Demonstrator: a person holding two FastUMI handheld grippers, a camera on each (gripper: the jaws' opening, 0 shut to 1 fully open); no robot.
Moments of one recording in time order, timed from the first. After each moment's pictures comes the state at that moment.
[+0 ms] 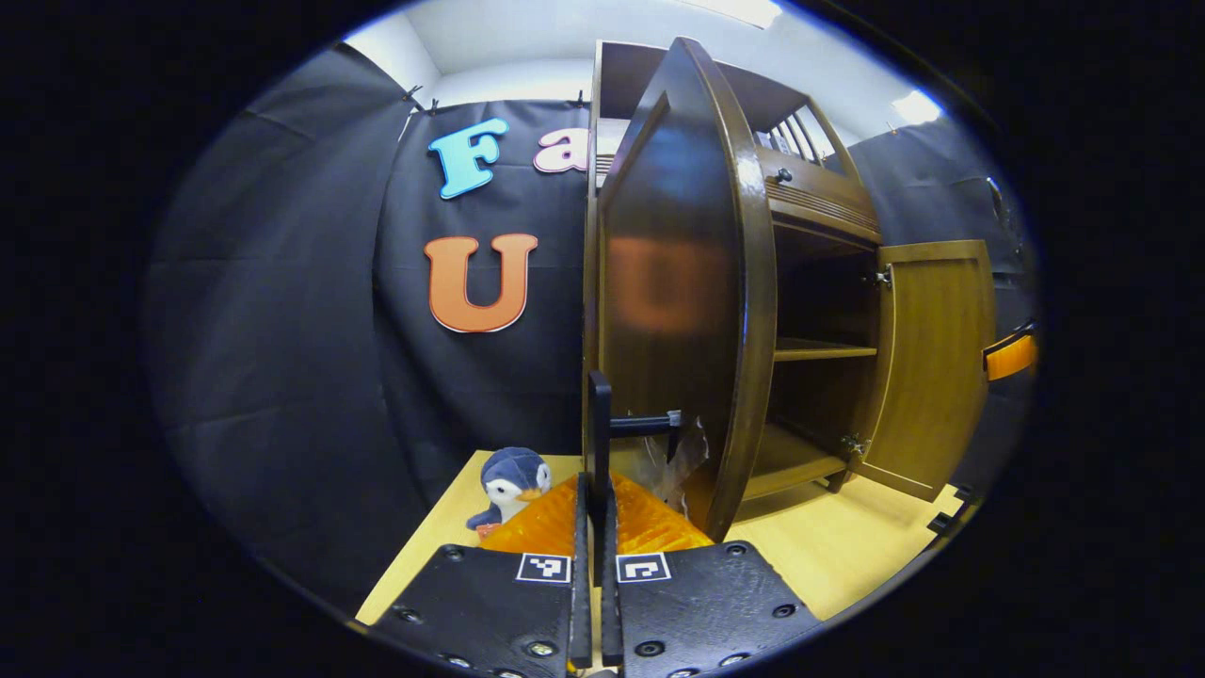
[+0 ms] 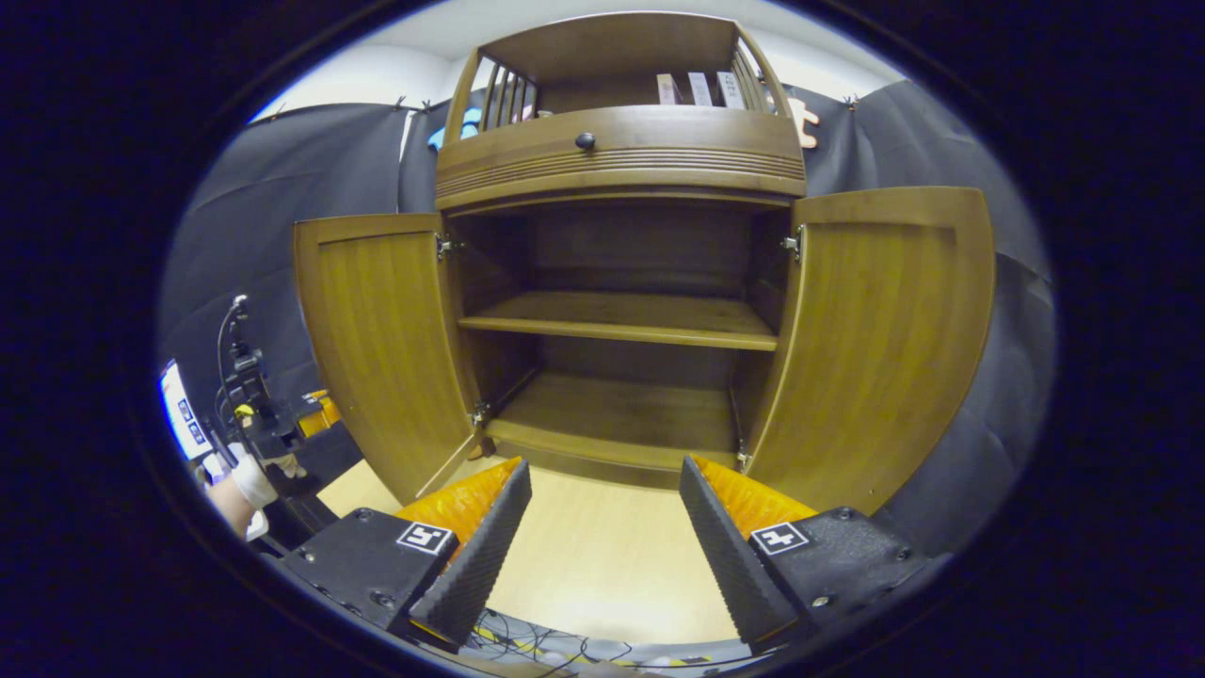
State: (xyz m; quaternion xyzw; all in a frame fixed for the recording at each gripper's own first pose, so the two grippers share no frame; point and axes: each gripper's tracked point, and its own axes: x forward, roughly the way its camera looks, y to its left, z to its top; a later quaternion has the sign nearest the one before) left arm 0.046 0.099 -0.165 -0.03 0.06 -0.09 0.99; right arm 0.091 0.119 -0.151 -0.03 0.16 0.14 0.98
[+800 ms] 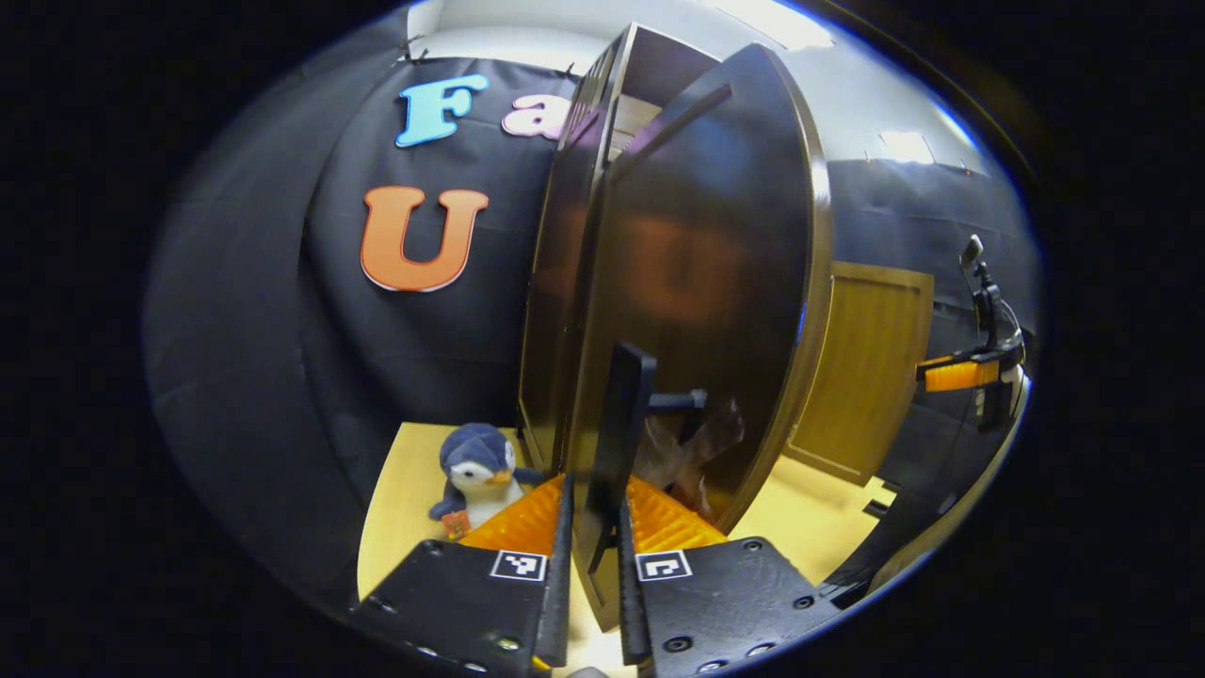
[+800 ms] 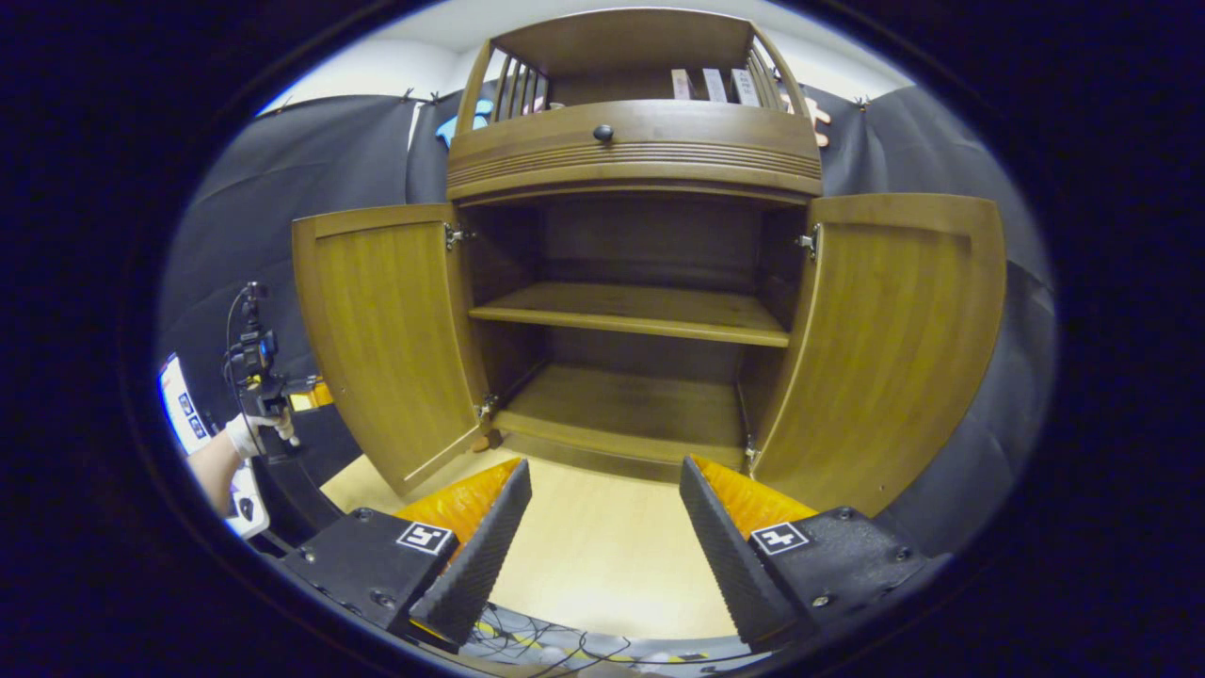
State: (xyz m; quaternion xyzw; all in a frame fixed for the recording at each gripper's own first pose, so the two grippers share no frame) left arm 0.049 0.136 -0.194 -0.06 0.13 -0.23 0.96; right arm 0.085 0.132 -0.153 -0.05 0.17 0.15 0.97
